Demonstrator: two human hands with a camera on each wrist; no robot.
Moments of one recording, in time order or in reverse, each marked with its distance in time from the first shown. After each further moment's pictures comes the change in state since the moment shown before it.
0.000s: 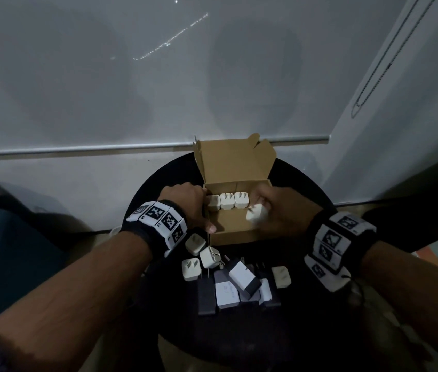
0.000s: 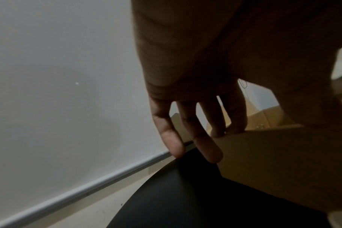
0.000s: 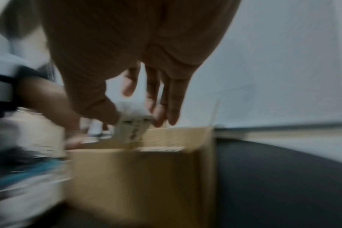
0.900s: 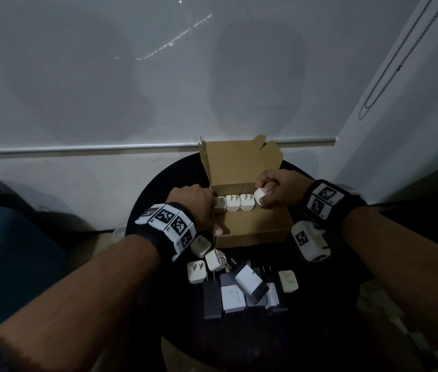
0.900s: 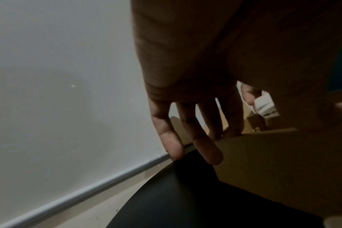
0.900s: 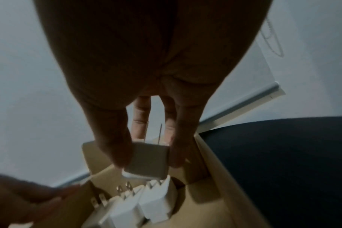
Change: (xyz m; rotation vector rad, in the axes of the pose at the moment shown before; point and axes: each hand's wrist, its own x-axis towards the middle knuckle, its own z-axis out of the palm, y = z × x) left_hand -0.001 0.003 0.000 0.016 0.023 0.008; right_hand 0.057 0.023 -0.014 0.216 -0.022 0.294
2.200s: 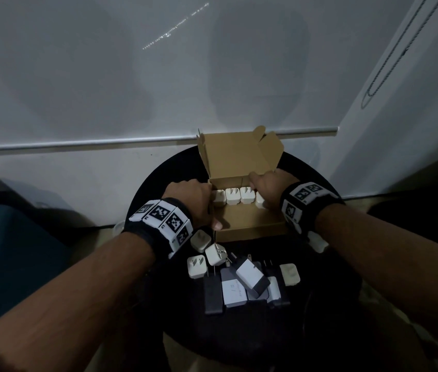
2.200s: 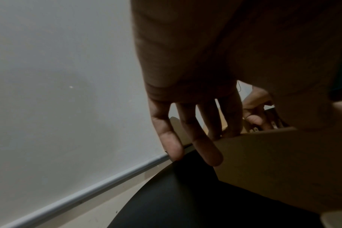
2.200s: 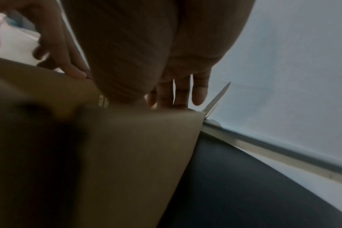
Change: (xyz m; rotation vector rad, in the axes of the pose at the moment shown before) left_hand -0.001 -0.002 0.002 0.017 -0.009 0.023; right_hand 0.014 -0.016 0.030 -0.852 -0.095 -0.116
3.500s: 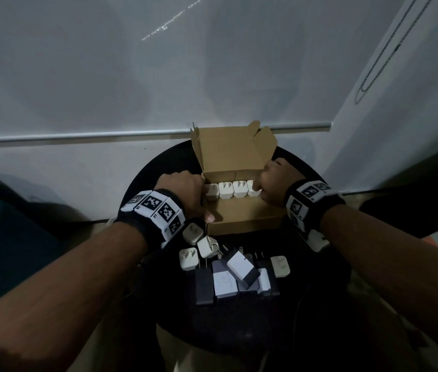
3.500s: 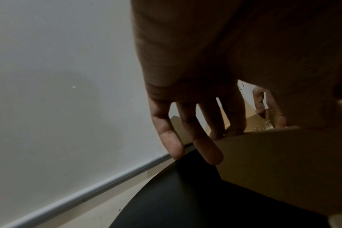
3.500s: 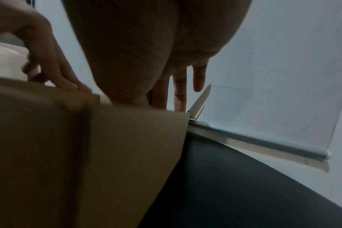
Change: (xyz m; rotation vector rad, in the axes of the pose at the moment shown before) left_hand 0.005 0.000 0.001 0.003 0.000 -0.021; right_hand -0.009 0.020 0.016 -0.194 0.106 -0.039
